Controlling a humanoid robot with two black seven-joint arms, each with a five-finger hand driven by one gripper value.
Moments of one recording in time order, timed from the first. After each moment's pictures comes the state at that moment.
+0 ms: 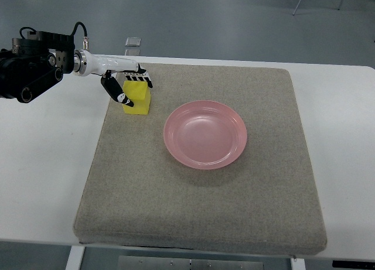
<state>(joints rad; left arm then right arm) -1.29 0.38 0.14 -0.55 1.18 -0.35 -0.49 0.05 0.00 -0.11 0.11 -0.13 -0.11 -0.02</state>
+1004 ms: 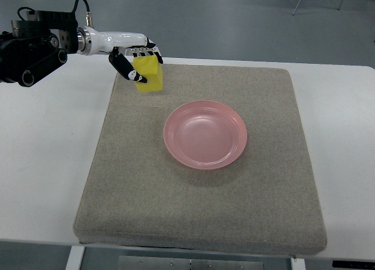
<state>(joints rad) -1.38 0.39 0.13 -0.64 1.13 -0.26 -0.49 0.05 0.00 -0.11 0.11 -0.13 -0.11 -0.02</state>
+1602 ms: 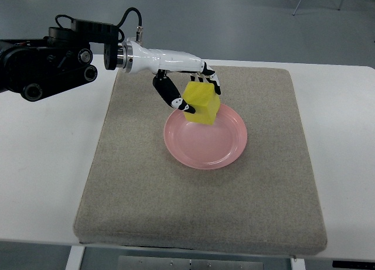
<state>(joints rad) -1.44 0.45 0.10 -1.08 1.16 -0.22 -0.49 0.05 0.00 -0.11 0.11 -0.13 -0.11 -0.02</state>
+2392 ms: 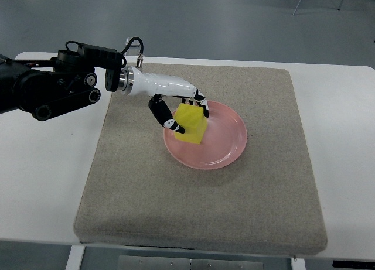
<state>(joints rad) -1.33 0.39 0.11 -0.98 1.26 -0.21 -0.48 0.05 0.00 -0.11 0.11 -0.13 -0.11 -0.02</state>
